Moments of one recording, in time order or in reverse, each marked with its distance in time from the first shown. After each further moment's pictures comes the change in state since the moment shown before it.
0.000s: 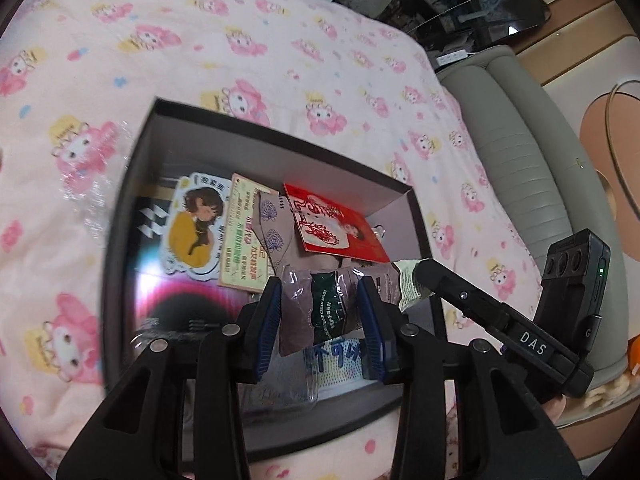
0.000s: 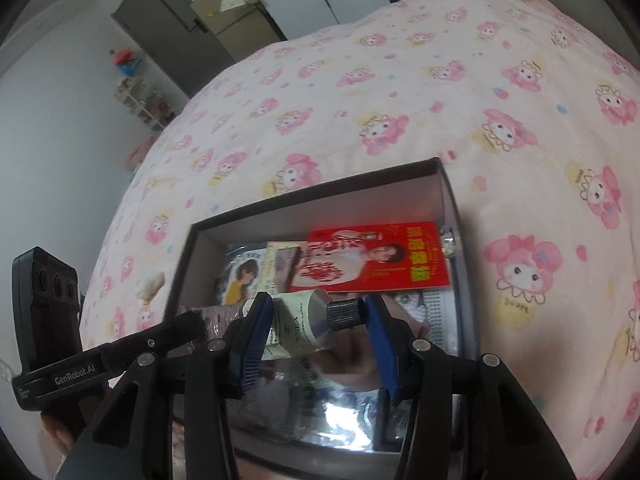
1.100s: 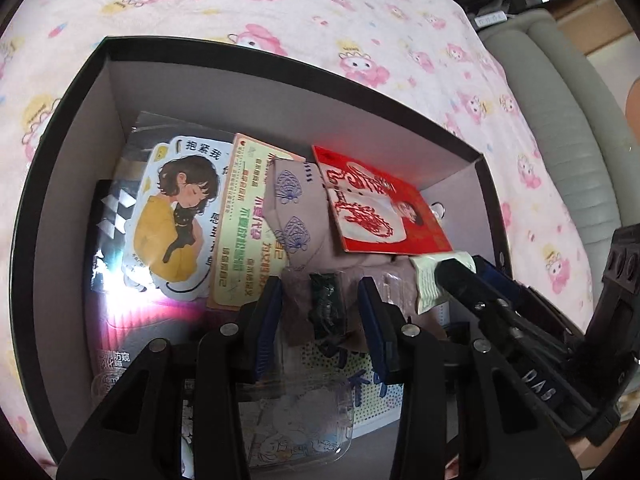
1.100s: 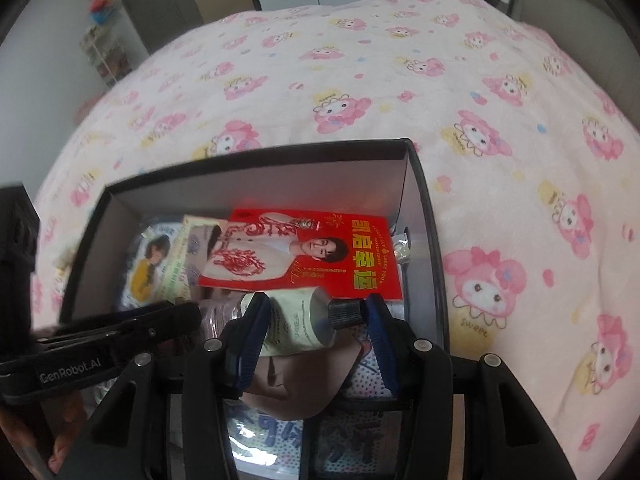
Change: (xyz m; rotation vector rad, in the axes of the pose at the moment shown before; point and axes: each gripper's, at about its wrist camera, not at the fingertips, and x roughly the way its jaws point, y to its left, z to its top) left arm 0.071 -0.003 0.006 0.013 0.124 0.147; right arm 0.044 -0.001 -0.002 -0.166 0.063 -0.276
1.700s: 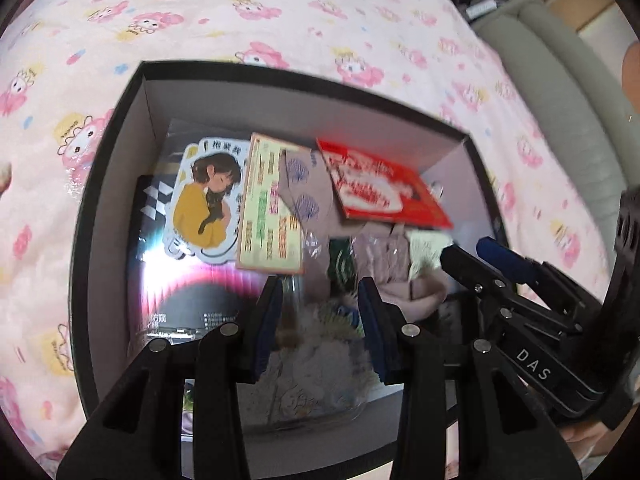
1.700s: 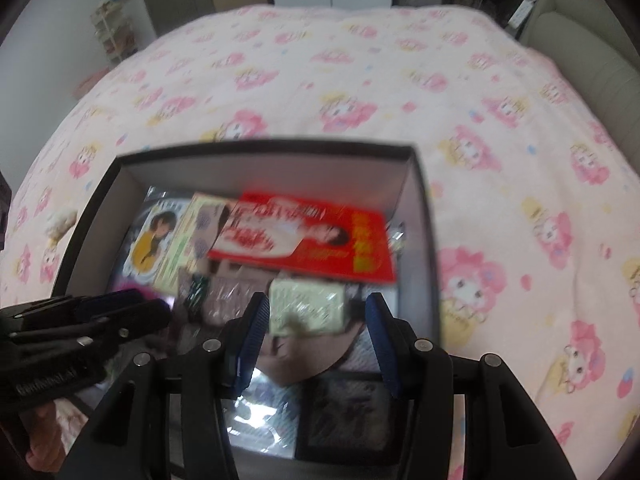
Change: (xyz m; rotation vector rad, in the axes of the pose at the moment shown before) left arm -0.026 -0.007 -0.021 0.080 -0.014 0.101; right arm -0.017 0.011 -0.011 -0.069 0.023 -0.026
